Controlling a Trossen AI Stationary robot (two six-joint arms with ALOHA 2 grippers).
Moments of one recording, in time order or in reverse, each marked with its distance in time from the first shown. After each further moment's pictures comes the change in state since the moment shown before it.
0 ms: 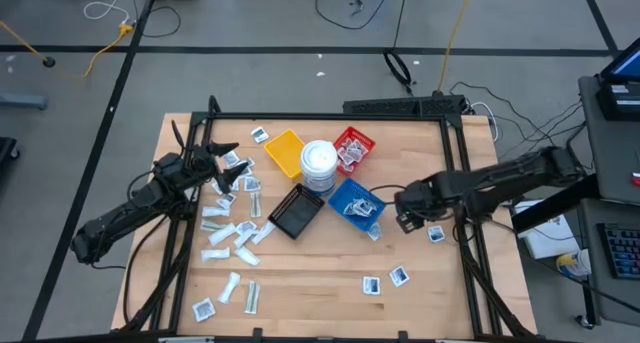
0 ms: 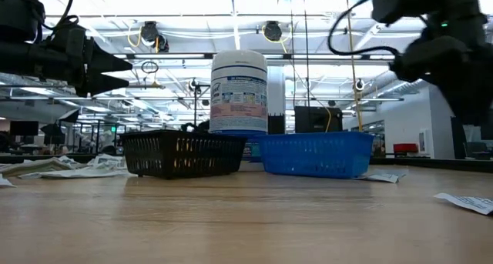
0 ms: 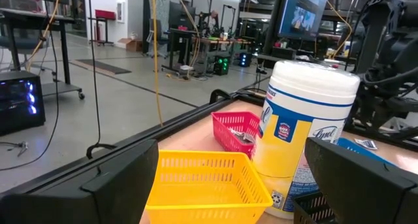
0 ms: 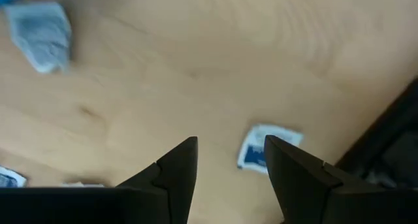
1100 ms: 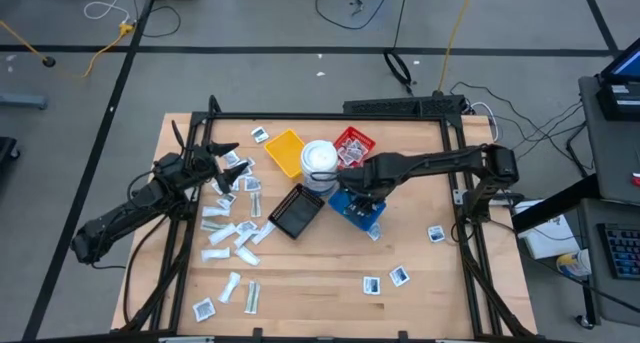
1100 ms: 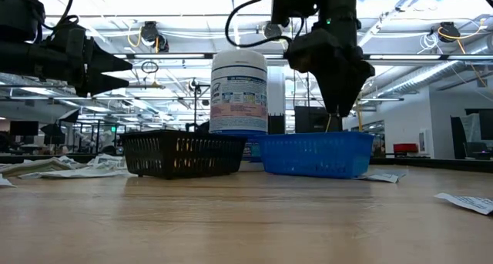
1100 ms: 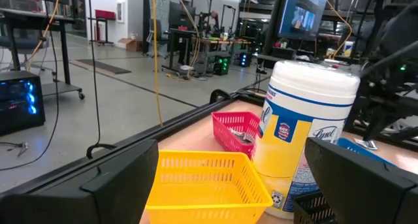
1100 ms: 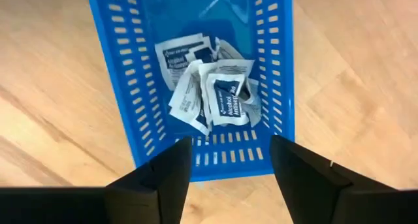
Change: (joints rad) left arm 0.000 0.000 0.000 0.000 0.000 0.000; right arm -0.176 0.532 0.579 0.022 0.073 -0.469
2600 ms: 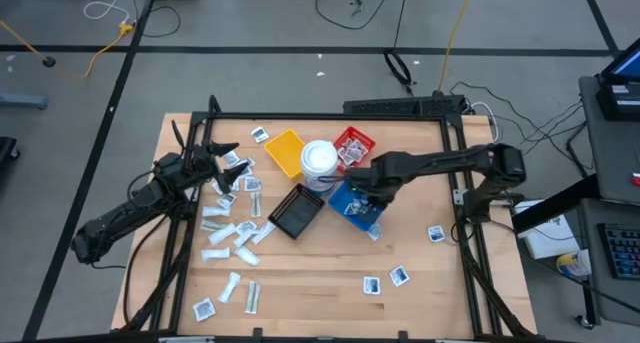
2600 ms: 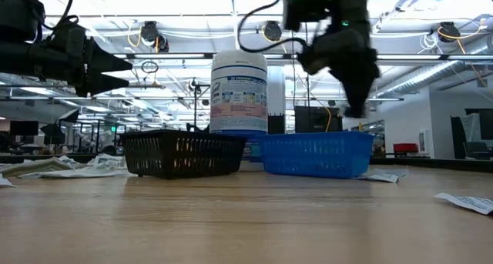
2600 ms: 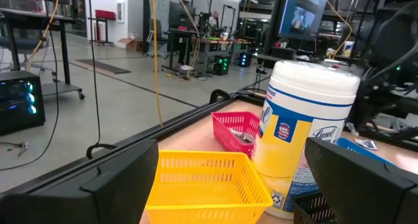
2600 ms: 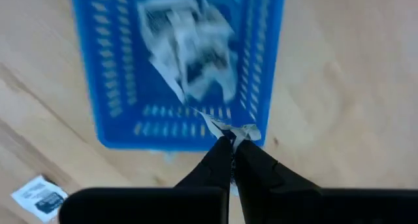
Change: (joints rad) left arm 0.000 0.000 0.000 0.000 0.000 0.000; right arm -0.016 -0.047 -0.057 -0.037 -0.025 -0.185
